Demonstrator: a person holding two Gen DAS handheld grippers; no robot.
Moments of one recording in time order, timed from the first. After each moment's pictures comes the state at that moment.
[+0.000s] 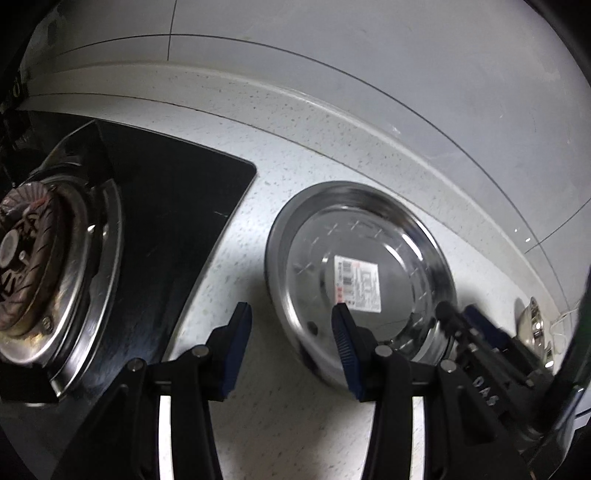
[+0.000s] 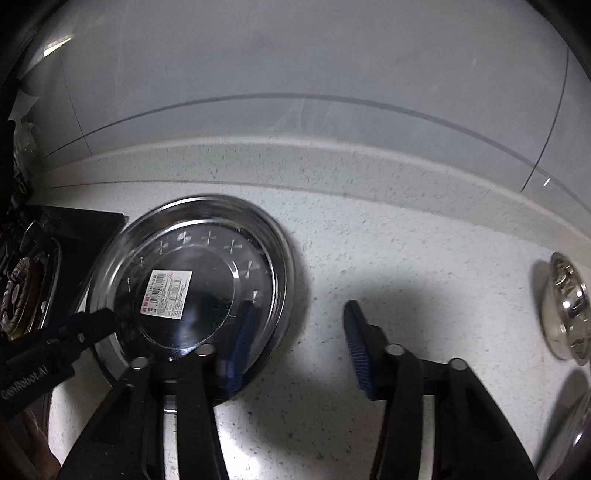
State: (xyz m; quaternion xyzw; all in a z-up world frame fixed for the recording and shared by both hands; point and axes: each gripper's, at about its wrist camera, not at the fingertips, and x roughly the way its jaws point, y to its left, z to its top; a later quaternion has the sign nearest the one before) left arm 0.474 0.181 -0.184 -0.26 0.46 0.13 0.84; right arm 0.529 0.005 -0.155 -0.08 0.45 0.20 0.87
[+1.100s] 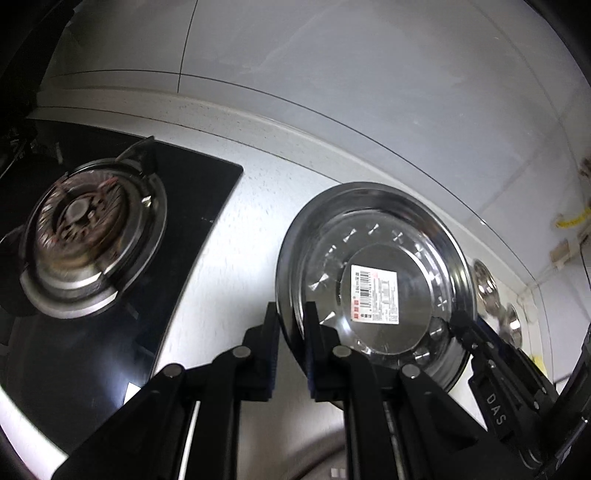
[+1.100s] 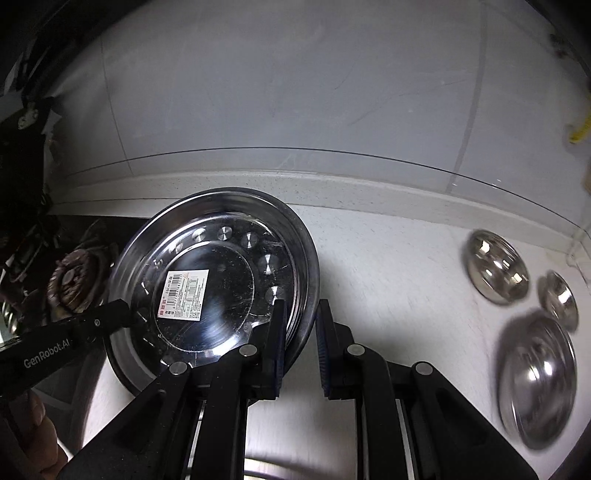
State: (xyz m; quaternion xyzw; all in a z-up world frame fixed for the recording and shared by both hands) left arm 0.353 0.140 -0.101 -0.25 0.44 0.09 0.86; right arm 0.408 -0.019 -0.083 -0.06 0.40 0.17 0.90
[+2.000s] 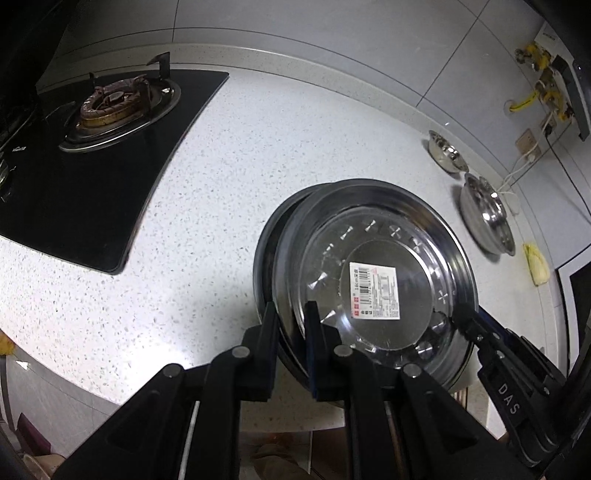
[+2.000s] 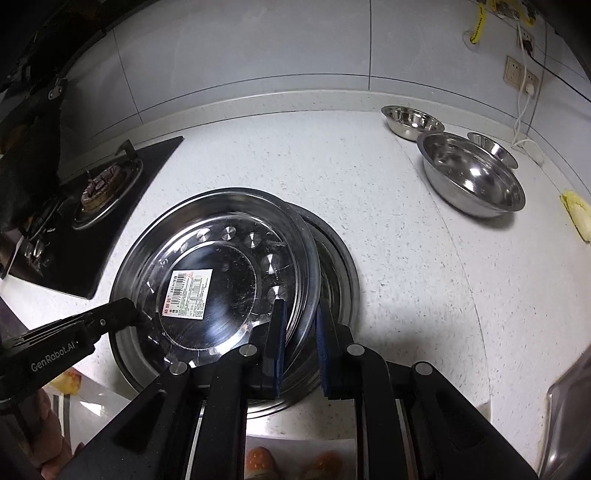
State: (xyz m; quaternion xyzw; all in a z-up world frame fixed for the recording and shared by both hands) left arm 0.176 0.047 -0.135 -0.19 0.50 0.03 0.84; right arm 0.223 -0.137 -0.103 -0.02 0.46 0.13 0.88
